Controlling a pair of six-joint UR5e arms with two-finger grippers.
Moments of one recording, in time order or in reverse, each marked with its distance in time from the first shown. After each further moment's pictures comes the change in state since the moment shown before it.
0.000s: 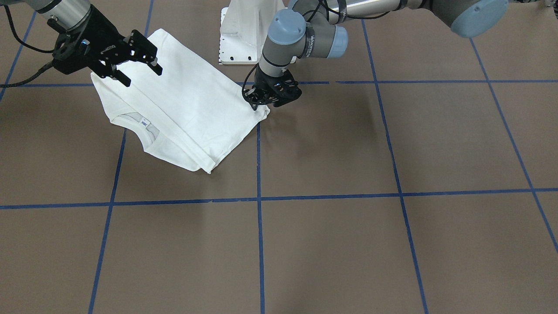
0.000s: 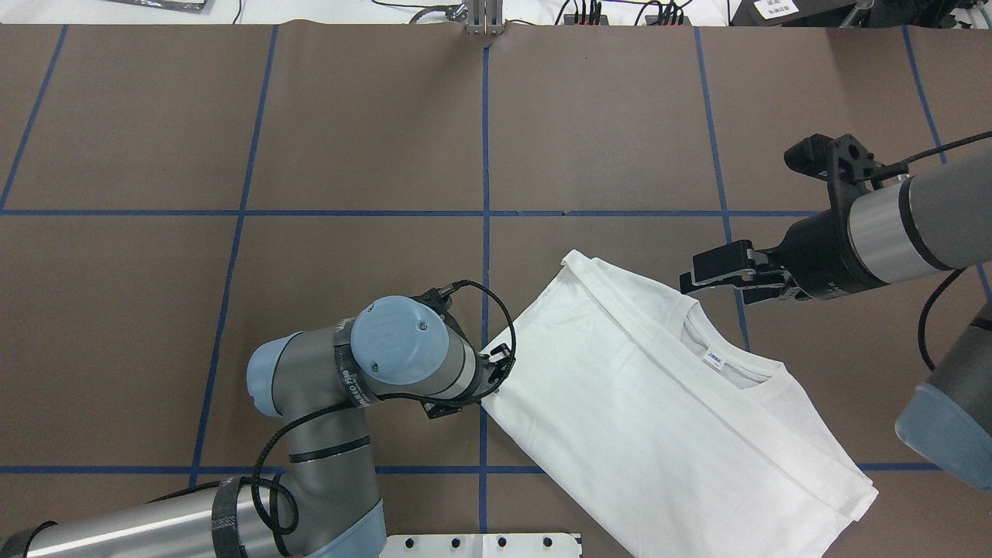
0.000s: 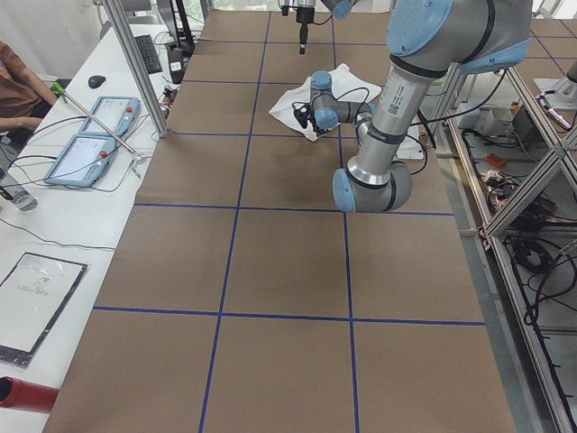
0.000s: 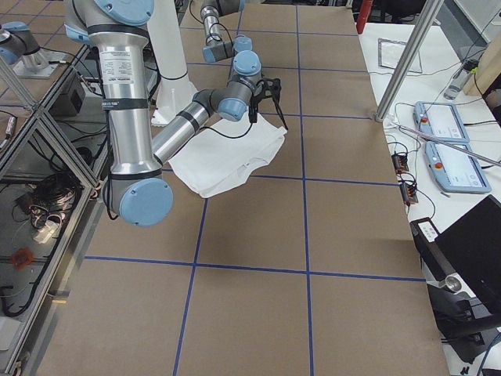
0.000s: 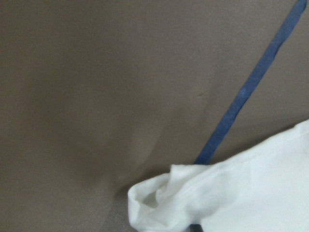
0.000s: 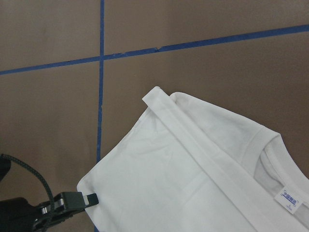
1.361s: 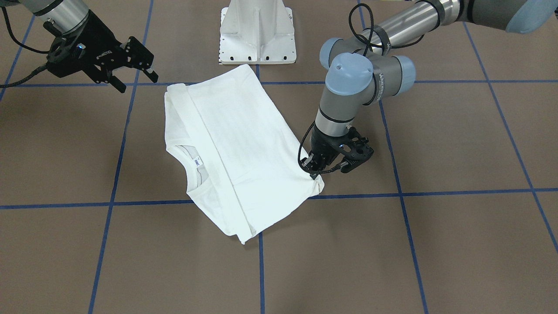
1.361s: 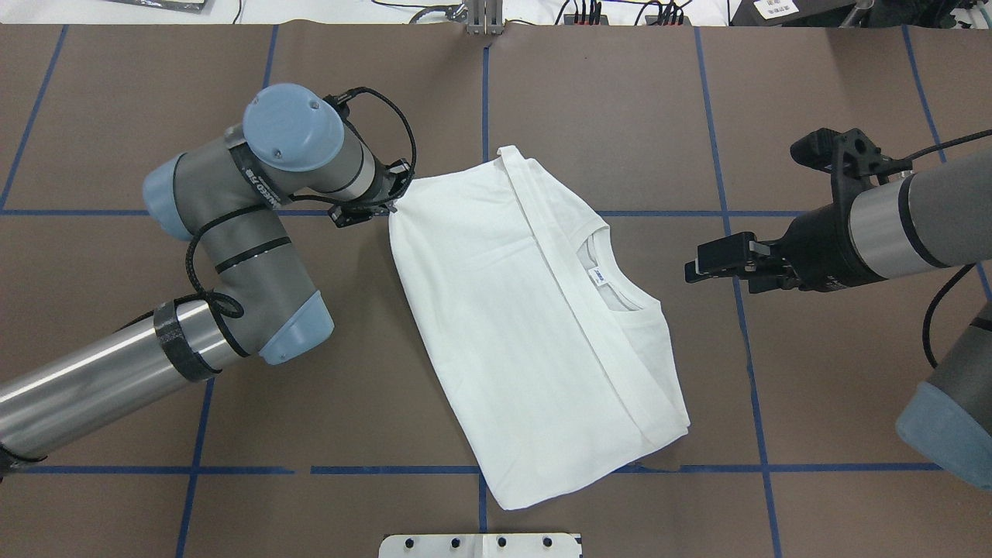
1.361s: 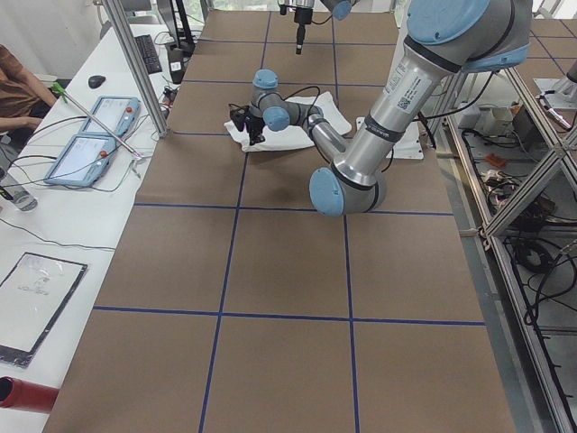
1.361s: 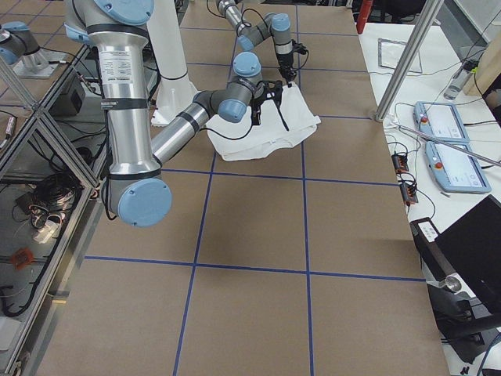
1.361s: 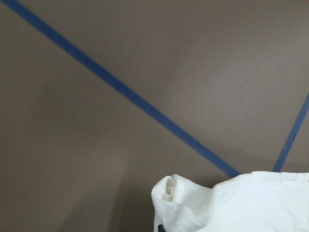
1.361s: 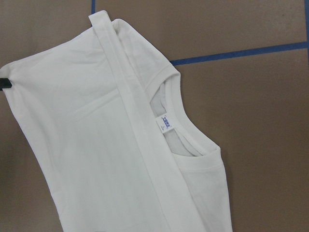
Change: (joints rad) left arm -0.376 -0.034 0.140 0.042 -0.005 0.261; right arm 0.001 -0.005 -0.006 0.001 -0.057 0.000
